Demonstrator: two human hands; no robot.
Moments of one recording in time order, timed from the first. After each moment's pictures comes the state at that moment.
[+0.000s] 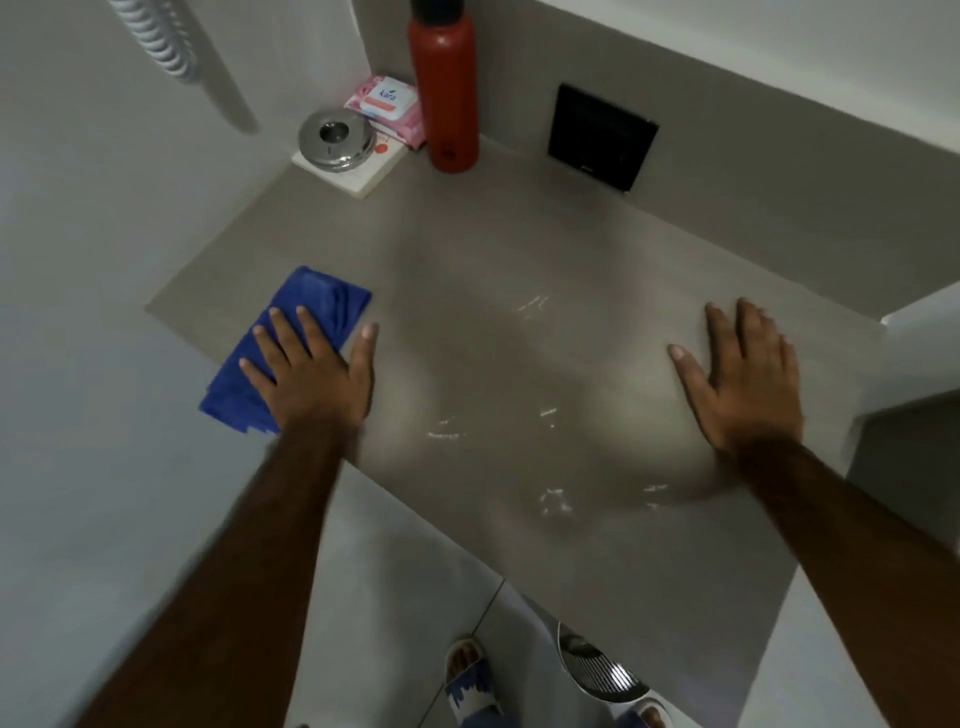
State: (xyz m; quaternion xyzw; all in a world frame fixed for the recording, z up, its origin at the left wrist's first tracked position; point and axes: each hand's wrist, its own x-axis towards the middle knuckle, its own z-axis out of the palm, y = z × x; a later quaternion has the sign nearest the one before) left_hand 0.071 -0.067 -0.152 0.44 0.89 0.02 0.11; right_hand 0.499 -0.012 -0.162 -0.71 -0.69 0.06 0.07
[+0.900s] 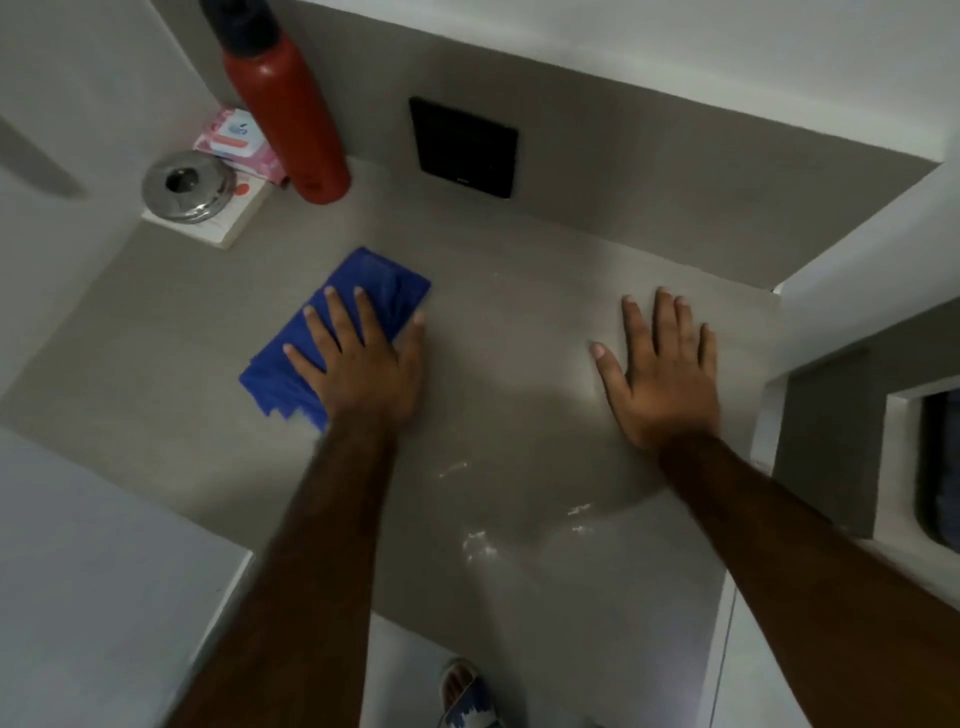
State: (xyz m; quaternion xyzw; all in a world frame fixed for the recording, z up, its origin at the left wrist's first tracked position) left_hand 0.209 0.023 -0.152 0.56 0.81 0.00 0.15; right_hand 0.512 -0.006 -0.168 -0.75 -0.66 0.06 0.05
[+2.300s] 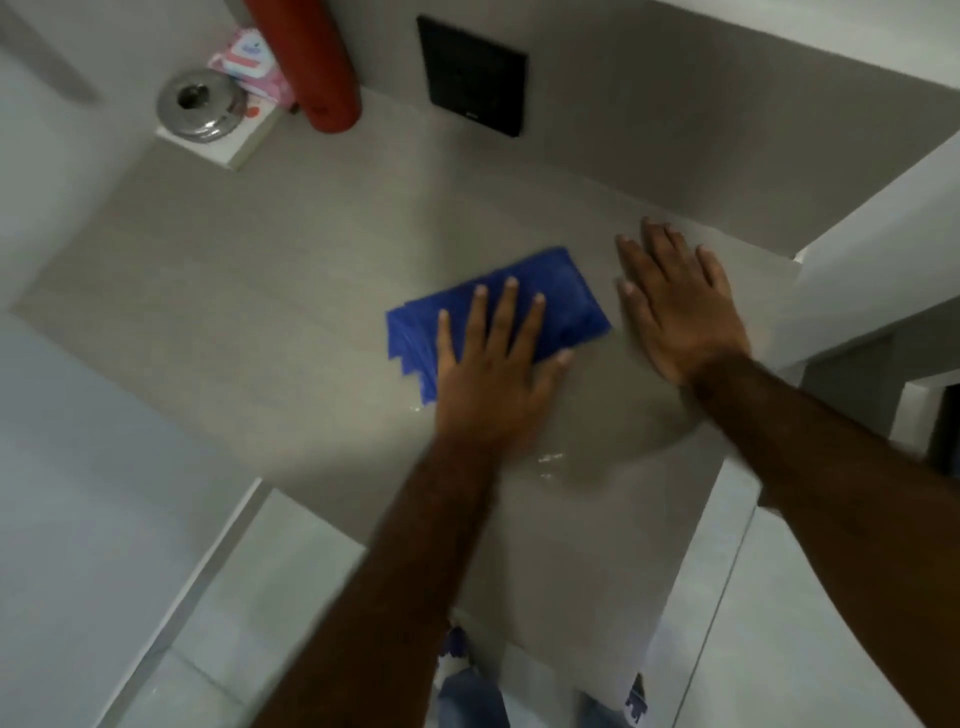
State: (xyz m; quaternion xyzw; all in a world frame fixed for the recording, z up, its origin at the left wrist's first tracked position) left_hand 0.339 -0.059 -0.164 0.73 0.68 0.03 0.08; right_hand 0.554 0.029 -0.158 -0.62 -0.78 0.09 0.02
